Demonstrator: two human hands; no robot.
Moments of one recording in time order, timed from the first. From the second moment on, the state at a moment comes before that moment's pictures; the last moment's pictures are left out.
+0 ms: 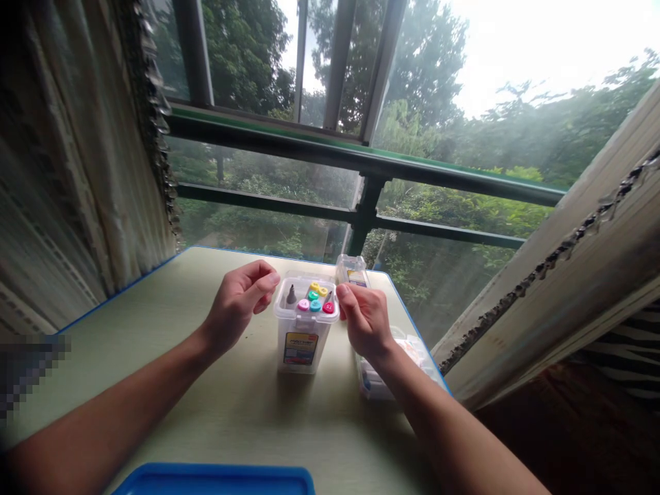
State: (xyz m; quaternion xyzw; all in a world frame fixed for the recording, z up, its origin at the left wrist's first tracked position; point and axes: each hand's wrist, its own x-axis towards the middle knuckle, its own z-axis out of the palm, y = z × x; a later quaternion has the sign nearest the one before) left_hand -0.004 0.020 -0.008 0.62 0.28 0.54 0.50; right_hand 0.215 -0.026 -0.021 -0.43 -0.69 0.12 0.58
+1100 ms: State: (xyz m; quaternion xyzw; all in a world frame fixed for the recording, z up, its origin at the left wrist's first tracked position) left_hand -0.001 0.016 -0.008 0.65 0.28 0.51 0.50; right_hand 0.214 -0.025 -0.026 -0.46 -0.66 0.18 0.56
